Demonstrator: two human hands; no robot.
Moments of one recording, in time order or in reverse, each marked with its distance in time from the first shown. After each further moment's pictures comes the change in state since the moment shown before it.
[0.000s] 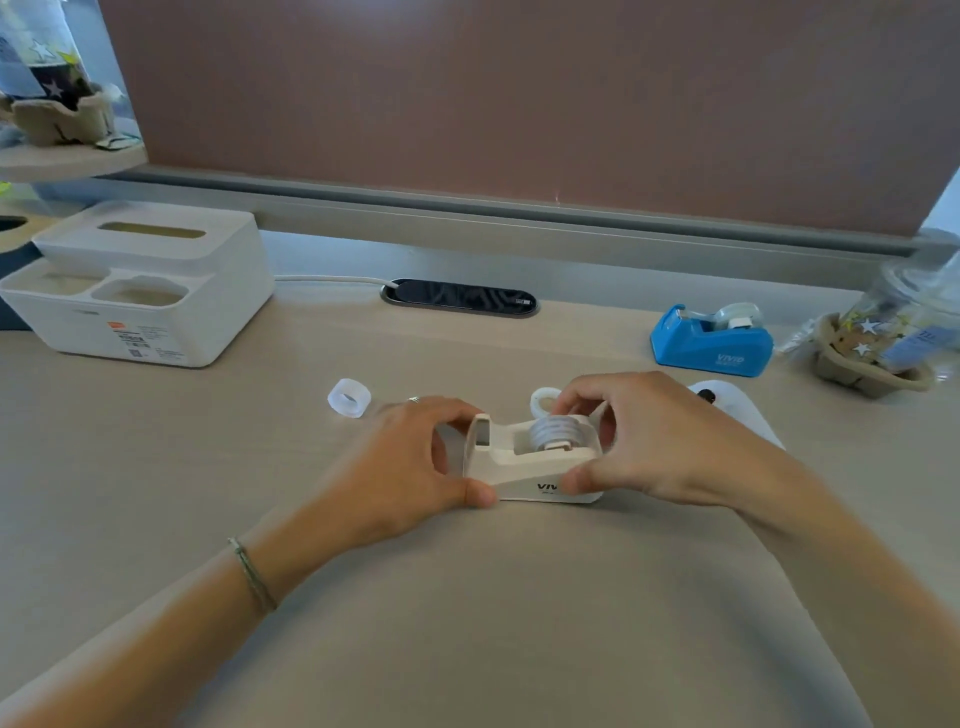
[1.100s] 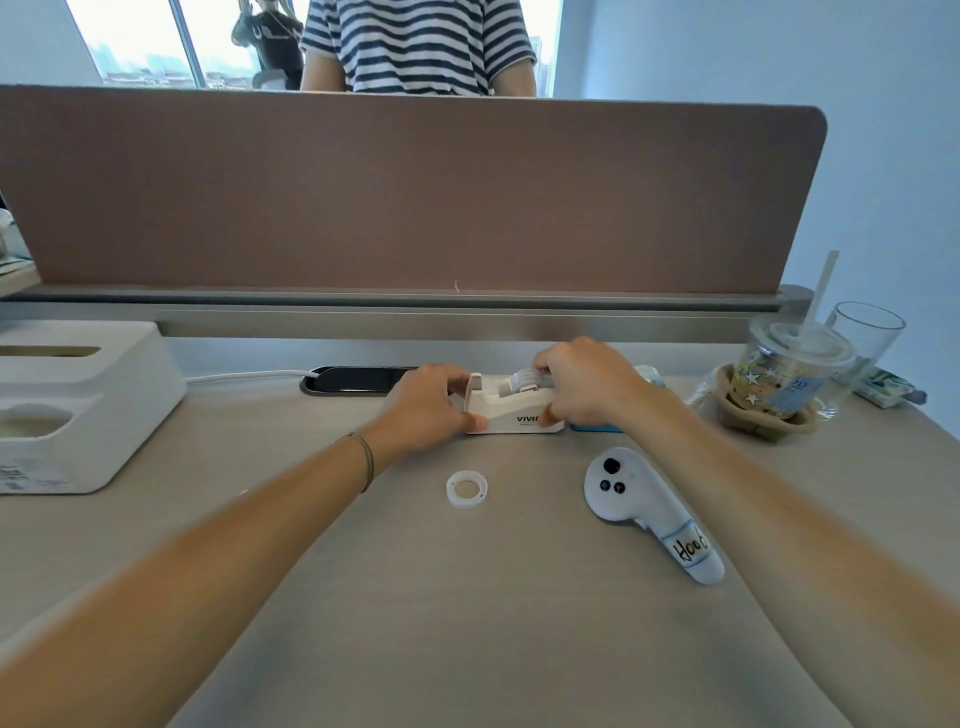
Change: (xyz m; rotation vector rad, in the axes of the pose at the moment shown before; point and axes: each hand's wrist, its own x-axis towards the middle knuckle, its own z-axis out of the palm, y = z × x) left_hand 0.197 0.031 0.036 0.102 0.057 0.098; right_hand 0.113 0.091 -0.059 -0.349 0.256 0.085
